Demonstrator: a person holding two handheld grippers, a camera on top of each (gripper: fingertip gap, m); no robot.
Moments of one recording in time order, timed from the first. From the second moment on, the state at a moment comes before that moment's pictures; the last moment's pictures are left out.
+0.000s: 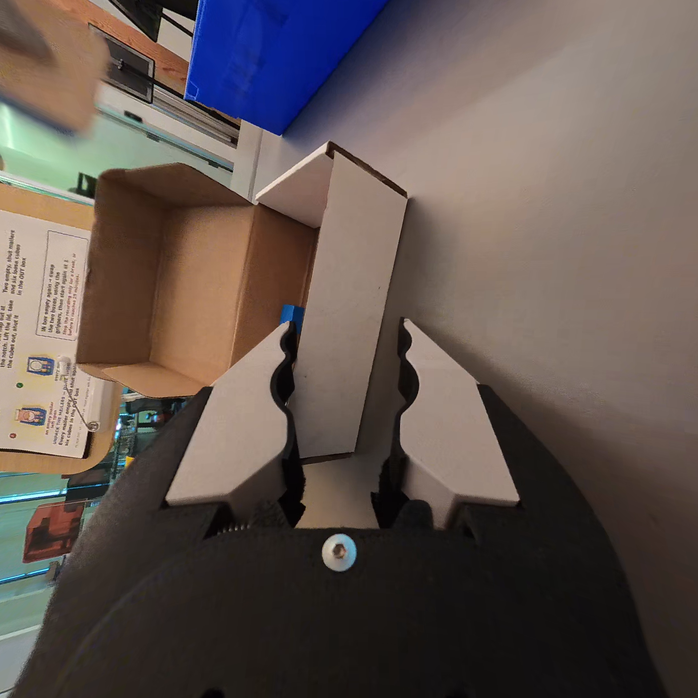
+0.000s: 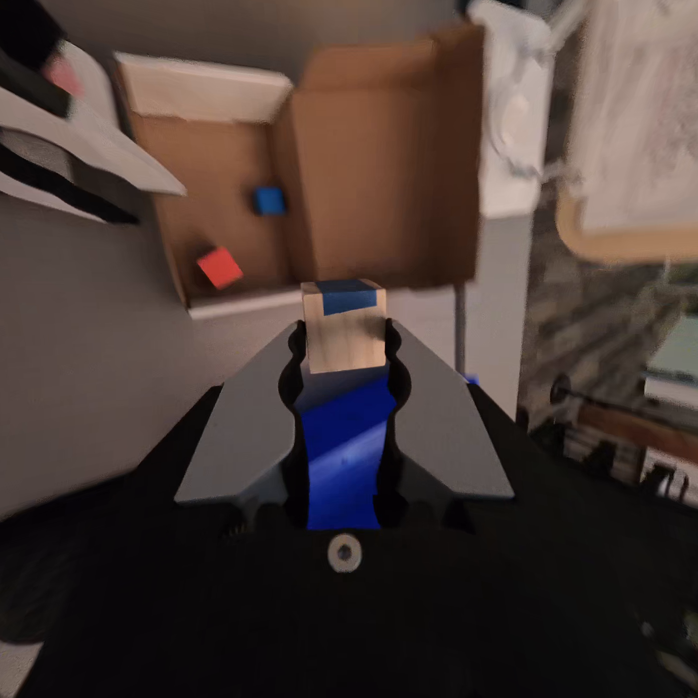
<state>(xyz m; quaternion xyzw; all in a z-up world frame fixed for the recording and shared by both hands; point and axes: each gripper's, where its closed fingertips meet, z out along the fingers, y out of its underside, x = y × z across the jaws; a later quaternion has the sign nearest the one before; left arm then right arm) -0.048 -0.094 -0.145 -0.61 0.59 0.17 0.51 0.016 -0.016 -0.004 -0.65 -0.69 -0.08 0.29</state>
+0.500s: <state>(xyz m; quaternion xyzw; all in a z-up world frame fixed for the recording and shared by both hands) -0.048 -0.094 -0.144 -0.60 0.59 0.18 0.51 0.302 0.014 -0.110 -0.95 -0.20 -0.09 0.20</state>
